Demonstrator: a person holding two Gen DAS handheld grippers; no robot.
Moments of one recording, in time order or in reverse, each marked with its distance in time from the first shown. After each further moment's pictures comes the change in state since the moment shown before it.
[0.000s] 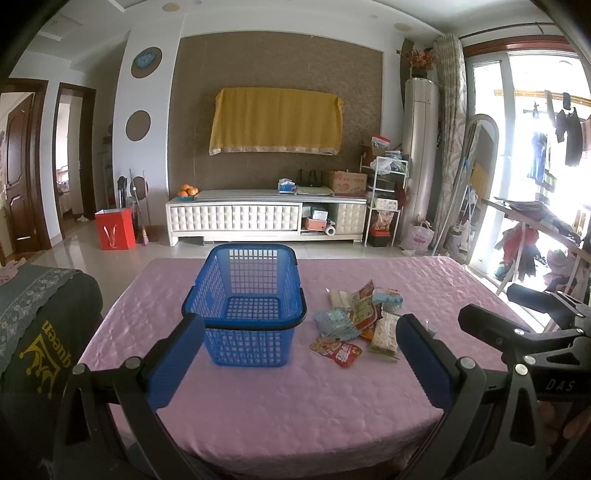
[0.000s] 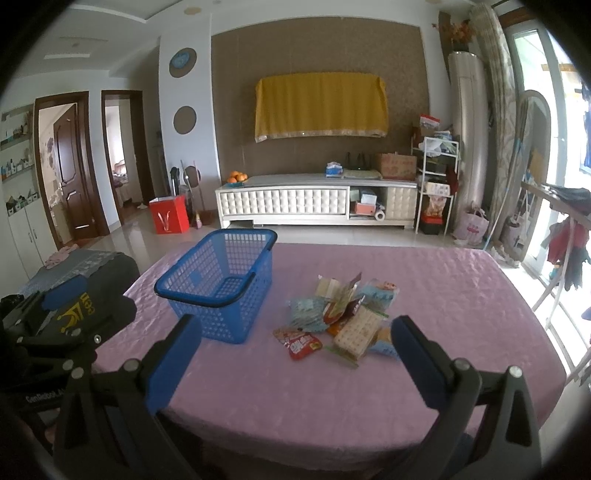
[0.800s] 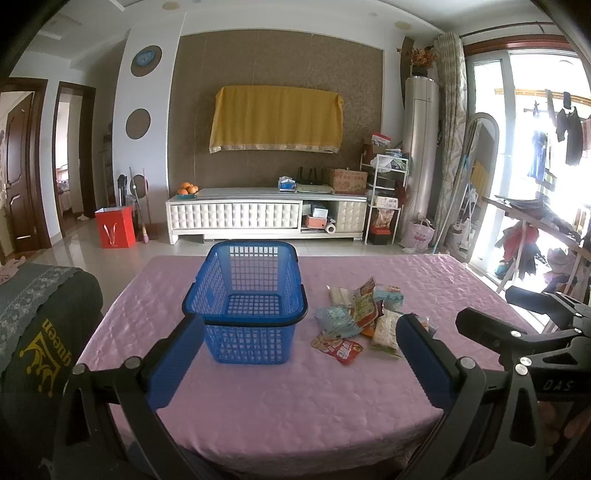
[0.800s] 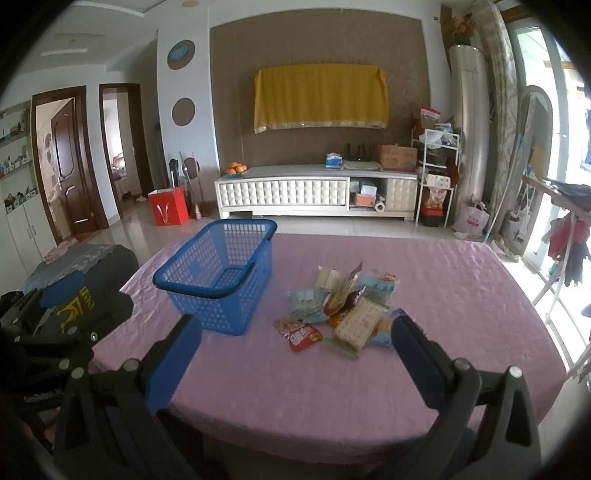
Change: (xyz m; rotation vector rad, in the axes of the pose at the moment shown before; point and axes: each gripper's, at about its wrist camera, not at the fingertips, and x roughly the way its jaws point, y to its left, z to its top) left arm 0.002 0.001 -0.005 0.002 0.003 0.004; right arm 0.007 0.001 -0.002 0.003 0.040 0.000
